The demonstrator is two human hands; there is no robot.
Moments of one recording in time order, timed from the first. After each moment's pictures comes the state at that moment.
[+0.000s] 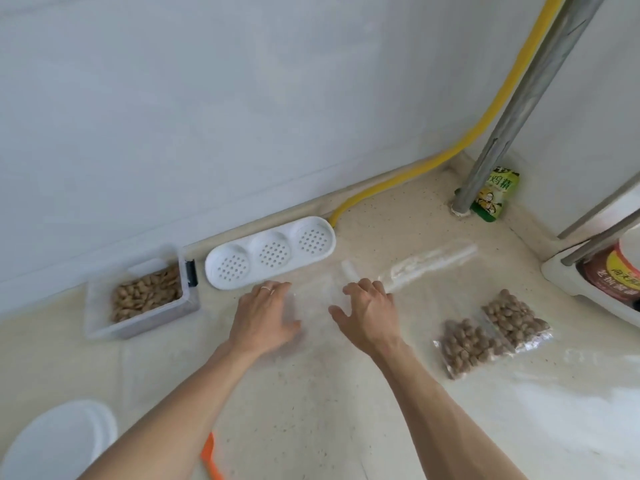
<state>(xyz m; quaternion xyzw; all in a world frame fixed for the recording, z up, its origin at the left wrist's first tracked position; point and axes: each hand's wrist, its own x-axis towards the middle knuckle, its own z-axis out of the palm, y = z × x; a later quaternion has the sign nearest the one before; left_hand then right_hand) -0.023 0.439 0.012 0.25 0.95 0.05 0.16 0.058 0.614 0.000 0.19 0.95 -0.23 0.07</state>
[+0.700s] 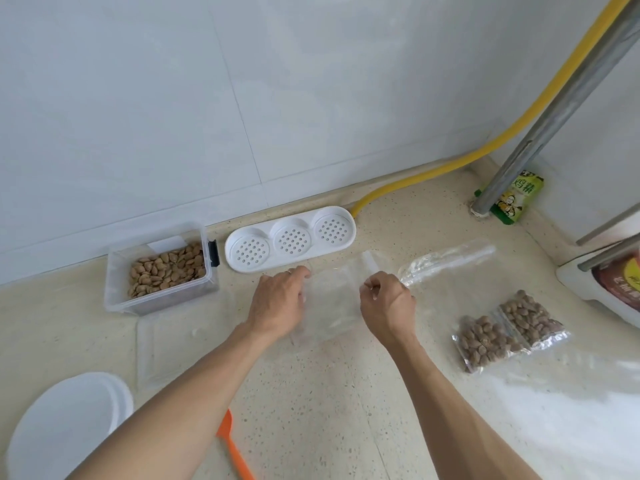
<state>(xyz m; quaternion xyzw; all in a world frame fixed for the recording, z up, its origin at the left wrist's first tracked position) -0.026 0.418 0.007 0.28 0.94 0.17 0.09 0.053 0.590 -0.006 0.30 0.89 -0.35 -0.05</state>
